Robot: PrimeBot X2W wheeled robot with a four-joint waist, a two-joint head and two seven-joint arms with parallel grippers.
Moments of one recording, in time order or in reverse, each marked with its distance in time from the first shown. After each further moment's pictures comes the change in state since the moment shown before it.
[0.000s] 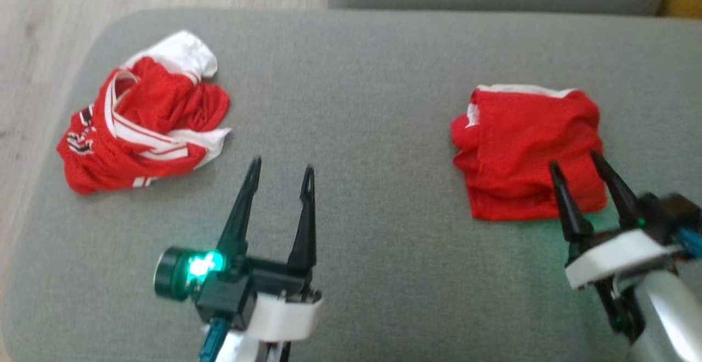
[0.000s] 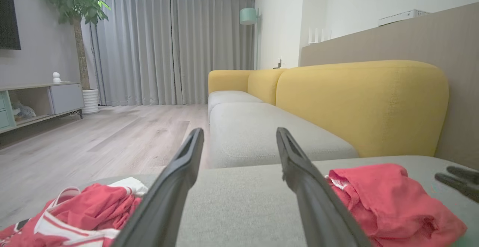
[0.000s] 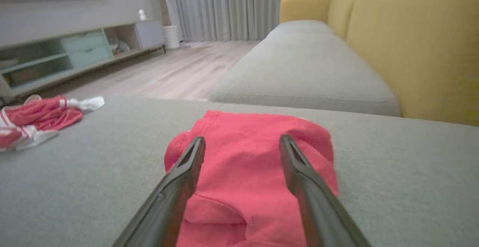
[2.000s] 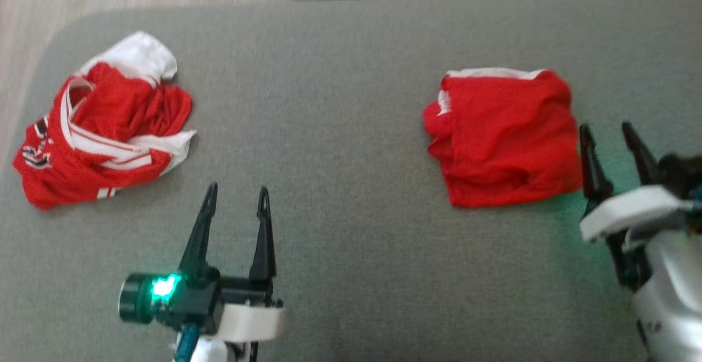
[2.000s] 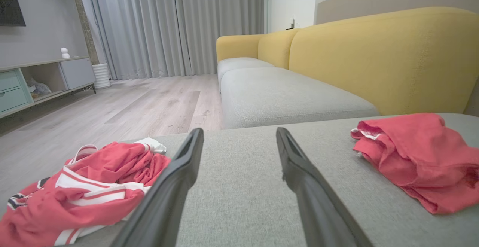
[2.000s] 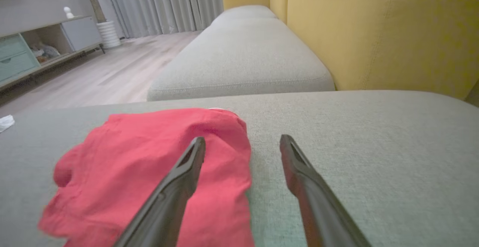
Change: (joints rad) left arm 0.090 0.000 0.148 0.082 0.053 -0.019 0.001; right arm -0.139 0.093 -0.173 0.216 -0.044 0.000 0.000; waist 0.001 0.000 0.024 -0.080
